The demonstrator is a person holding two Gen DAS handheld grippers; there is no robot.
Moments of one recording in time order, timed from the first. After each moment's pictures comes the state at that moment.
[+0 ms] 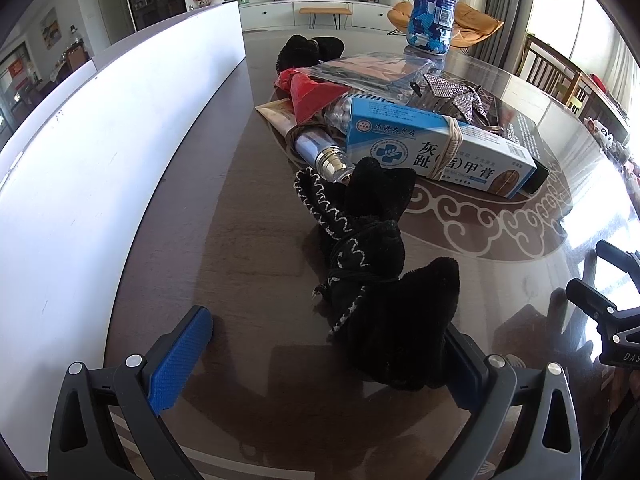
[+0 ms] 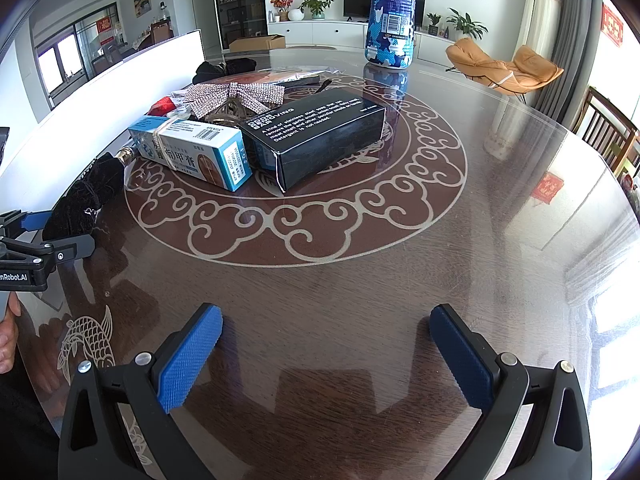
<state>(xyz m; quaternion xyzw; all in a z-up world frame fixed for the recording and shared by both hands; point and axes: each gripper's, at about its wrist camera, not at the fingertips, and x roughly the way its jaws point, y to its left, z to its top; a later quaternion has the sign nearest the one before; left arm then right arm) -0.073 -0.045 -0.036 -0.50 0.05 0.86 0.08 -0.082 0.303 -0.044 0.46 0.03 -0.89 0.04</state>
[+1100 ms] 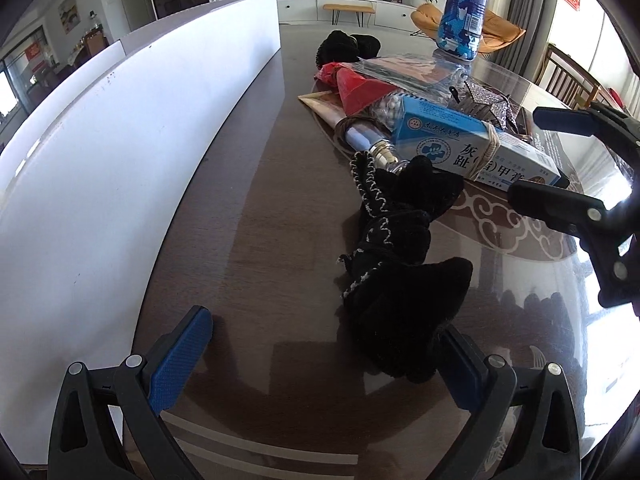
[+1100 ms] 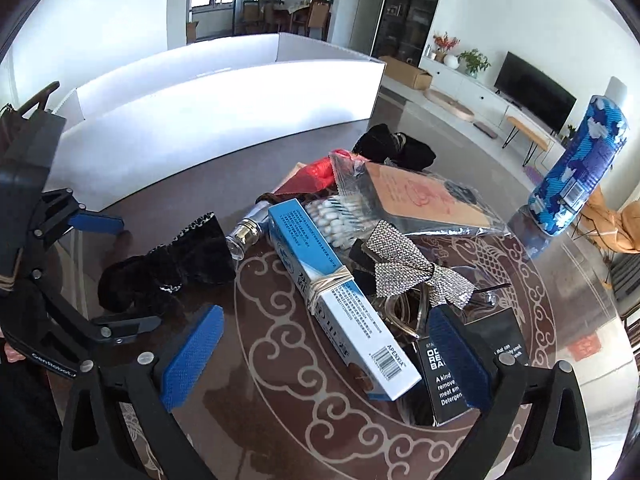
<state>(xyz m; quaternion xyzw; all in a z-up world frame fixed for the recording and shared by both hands) -0.067 -0.071 -0.034 -0.51 0.03 0.86 0.04 -0.177 0.176 -0.002 0.41 0.21 -0.84 0.27</state>
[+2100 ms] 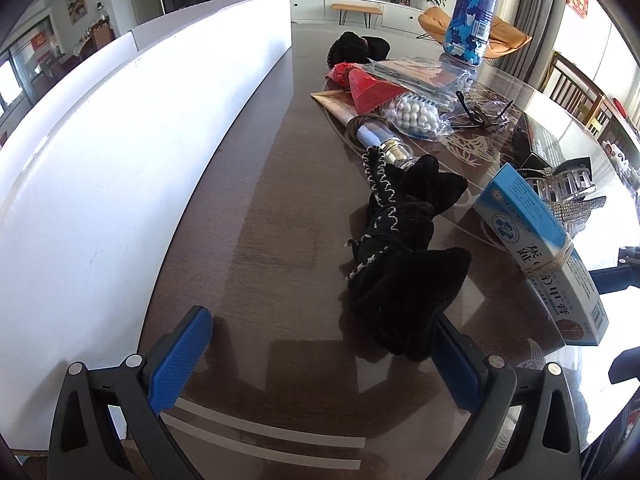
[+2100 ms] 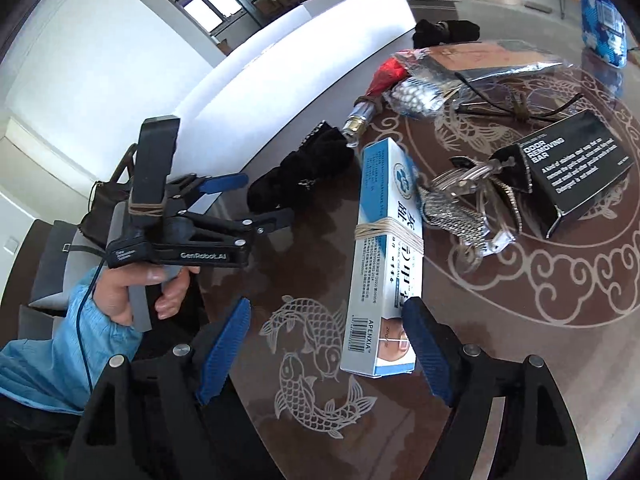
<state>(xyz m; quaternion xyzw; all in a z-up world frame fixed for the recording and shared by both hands) -0.063 -0.077 -0.031 -0.51 0.01 0.86 0.04 -0.103 0.242 -0.012 0.54 -0.01 -0.75 0.39</state>
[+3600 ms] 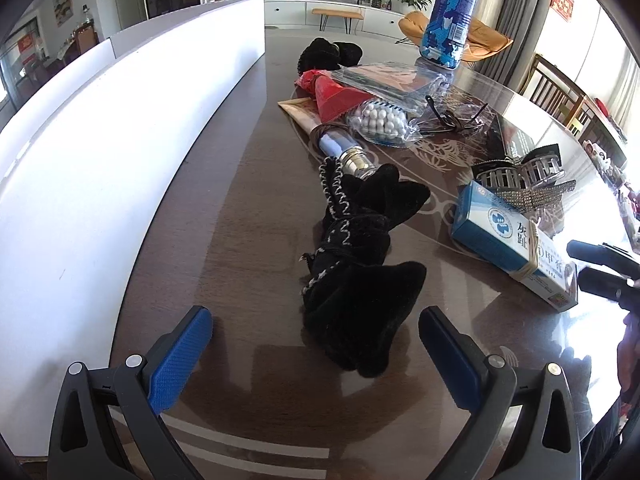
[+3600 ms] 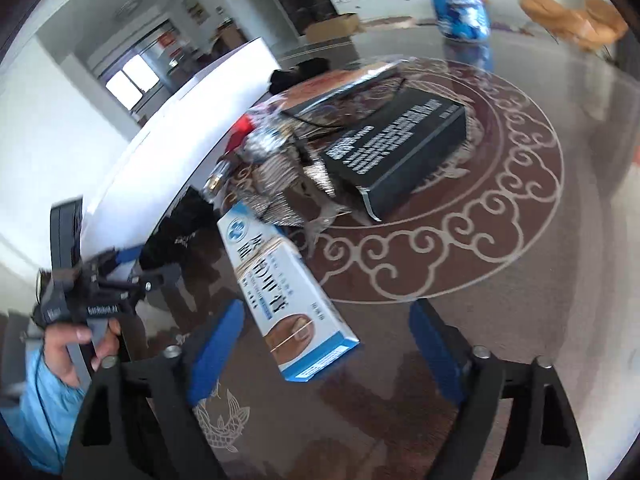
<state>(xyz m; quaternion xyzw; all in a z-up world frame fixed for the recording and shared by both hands) -0.068 -0.062 -0.029 -0.50 0.00 0.86 0.08 -0.112 0.307 -0.025 0.48 -0.04 -0.84 0.26</state>
